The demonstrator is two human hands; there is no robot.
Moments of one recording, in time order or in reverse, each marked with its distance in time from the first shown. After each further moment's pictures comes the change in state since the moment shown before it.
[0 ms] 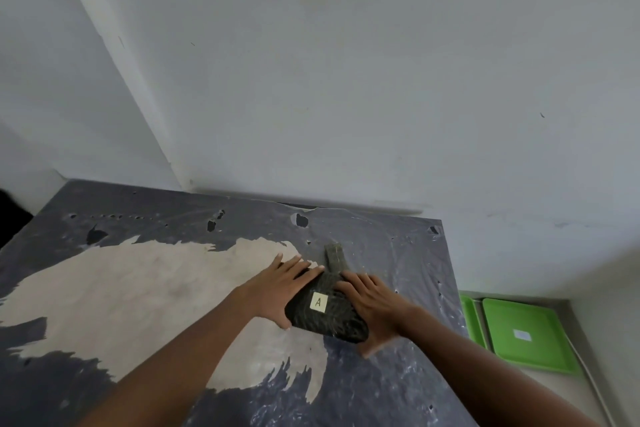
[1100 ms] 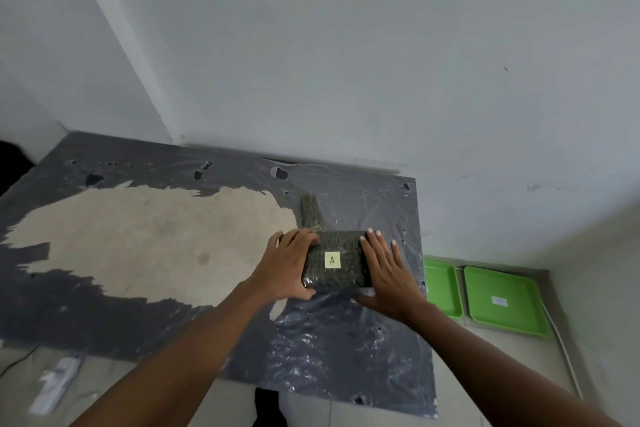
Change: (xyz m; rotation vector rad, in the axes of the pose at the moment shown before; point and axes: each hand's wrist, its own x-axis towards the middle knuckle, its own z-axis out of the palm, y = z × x) left_hand -0.006 0.164 0.014 -0.284 0.420 -0.248; right_hand -0.142 0.003 0.052 0.036 0.230 0.286
